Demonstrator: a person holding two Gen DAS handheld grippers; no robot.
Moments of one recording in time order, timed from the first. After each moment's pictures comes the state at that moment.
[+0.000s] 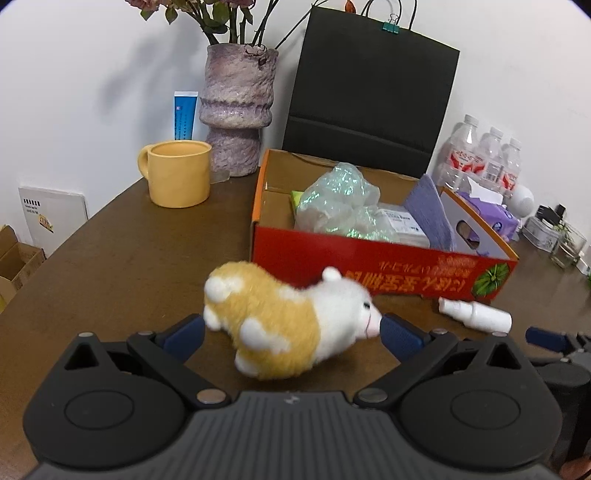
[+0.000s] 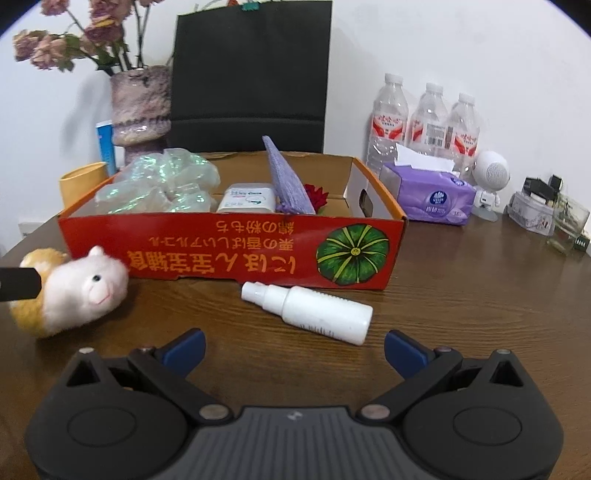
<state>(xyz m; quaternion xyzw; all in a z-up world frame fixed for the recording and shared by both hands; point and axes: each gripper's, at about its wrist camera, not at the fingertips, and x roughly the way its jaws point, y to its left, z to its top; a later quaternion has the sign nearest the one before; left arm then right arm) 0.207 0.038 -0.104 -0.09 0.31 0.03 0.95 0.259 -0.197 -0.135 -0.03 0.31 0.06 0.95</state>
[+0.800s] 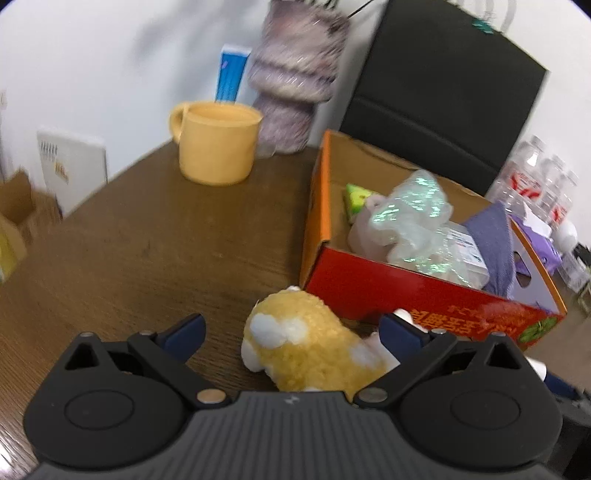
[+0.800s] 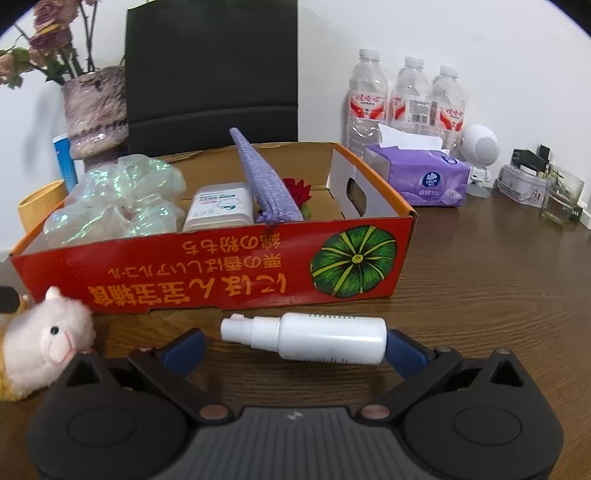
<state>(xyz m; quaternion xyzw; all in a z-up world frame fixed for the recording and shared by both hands) 0.266 0.093 -0.117 -0.17 0.37 0.07 0.91 0.301 -0.188 -0.143 0.01 0.33 0.01 0.94</state>
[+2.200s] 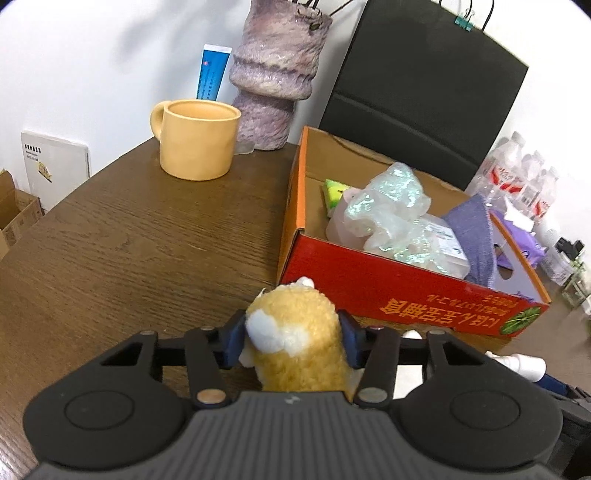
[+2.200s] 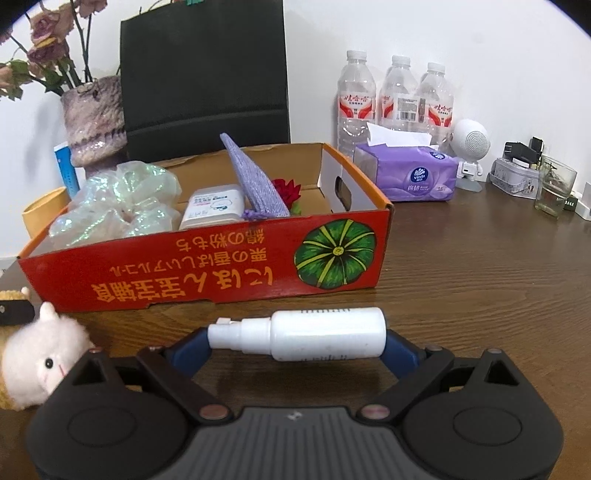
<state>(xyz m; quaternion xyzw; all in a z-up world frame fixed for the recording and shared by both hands) 0.254 0.083 -0.117 -0.16 0.34 0.04 0.92 0.281 -0.203 -0.138 0.03 0.32 0.02 0.95</state>
